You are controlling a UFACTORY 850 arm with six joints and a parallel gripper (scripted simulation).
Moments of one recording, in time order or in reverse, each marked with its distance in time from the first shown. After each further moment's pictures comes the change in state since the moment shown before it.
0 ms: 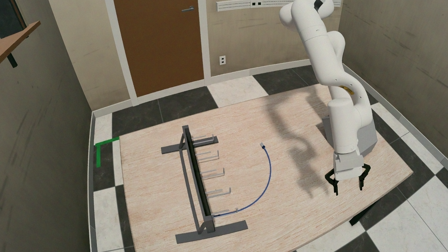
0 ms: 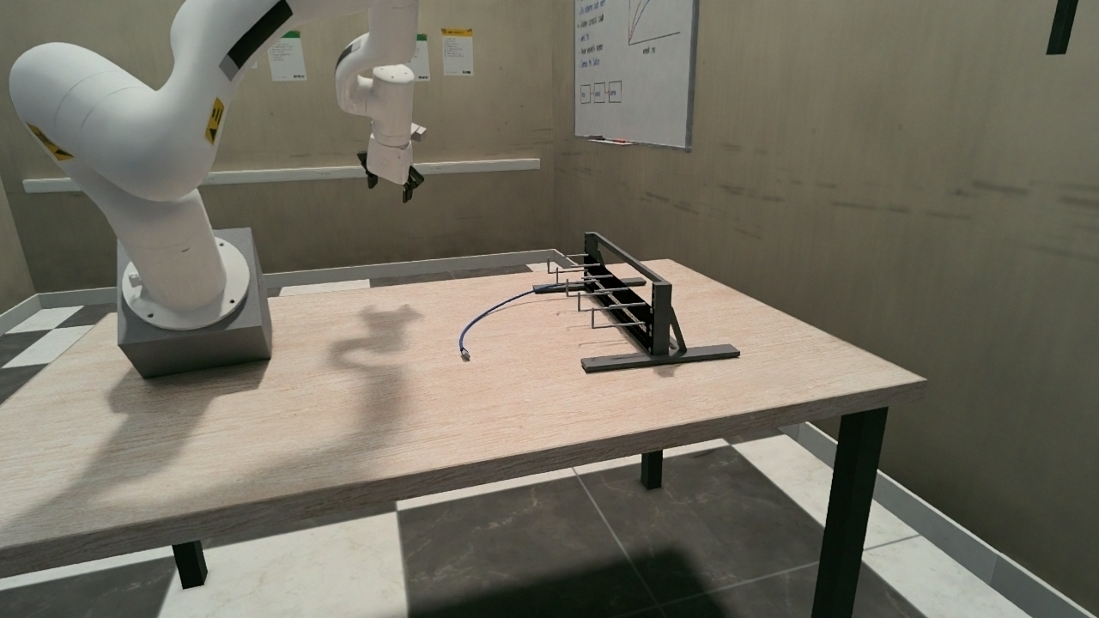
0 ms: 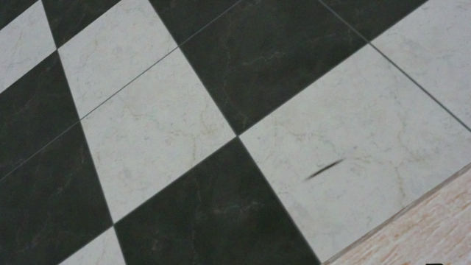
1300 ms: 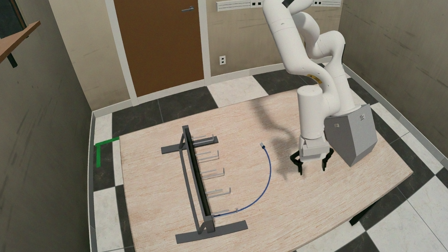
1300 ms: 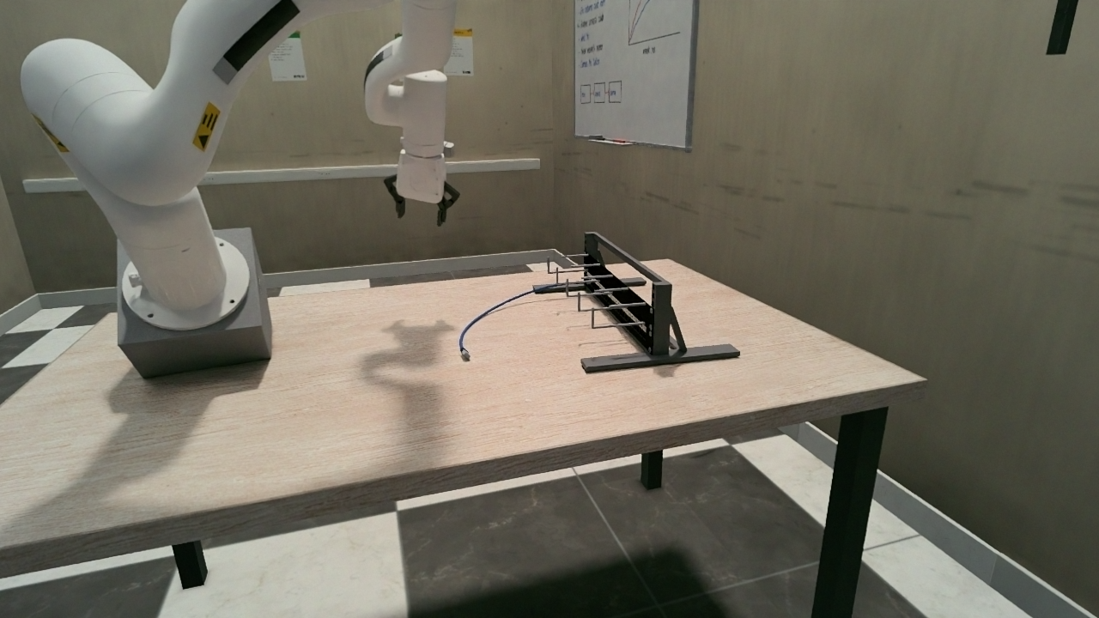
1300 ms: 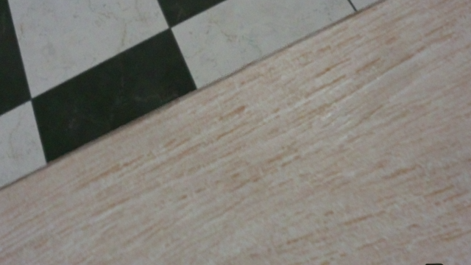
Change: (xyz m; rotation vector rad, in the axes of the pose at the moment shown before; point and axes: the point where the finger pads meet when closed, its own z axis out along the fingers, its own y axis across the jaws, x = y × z) arm -0.100 0.132 -0.057 -0.128 -0.219 -0.154
